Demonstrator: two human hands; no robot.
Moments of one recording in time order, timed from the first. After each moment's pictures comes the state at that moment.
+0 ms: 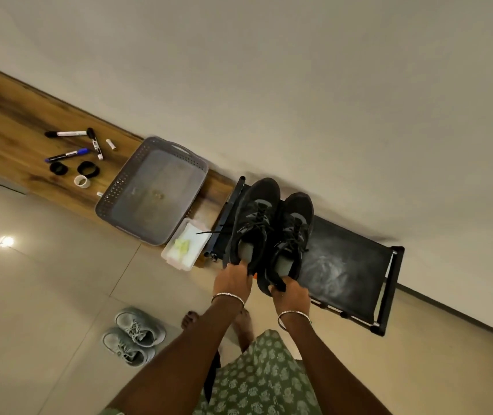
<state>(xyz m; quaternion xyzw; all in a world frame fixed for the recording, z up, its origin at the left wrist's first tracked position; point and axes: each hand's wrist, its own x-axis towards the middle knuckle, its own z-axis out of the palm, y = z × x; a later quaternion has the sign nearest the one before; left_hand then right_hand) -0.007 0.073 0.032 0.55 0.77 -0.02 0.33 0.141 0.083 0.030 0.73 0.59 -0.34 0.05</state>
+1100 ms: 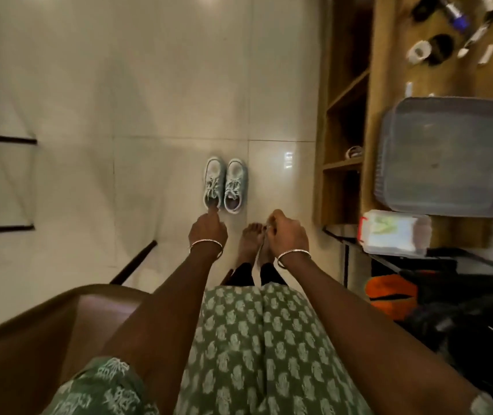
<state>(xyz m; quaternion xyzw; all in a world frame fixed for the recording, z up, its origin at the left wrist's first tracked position) -0.190 -0.272 -0.137 -0.13 0.90 0.15 0.38 -0.171 -0.092 -0.113 0.14 0.90 -0.24 0.33</state>
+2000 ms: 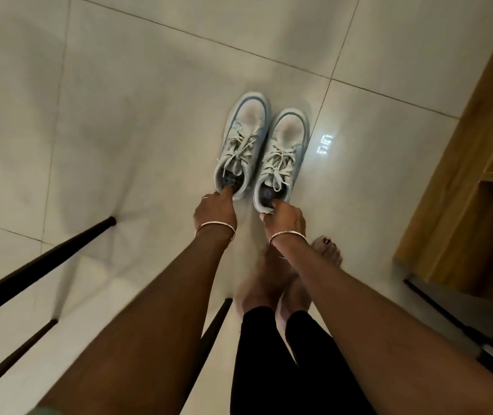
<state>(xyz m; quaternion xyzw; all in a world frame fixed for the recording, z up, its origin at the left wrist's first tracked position) -0.165 -0.333 -0.545 -0.19 0.89 0.11 0.40 -0.182 -0.191 -0.543 0.13 0.86 -0.23 0.45</state>
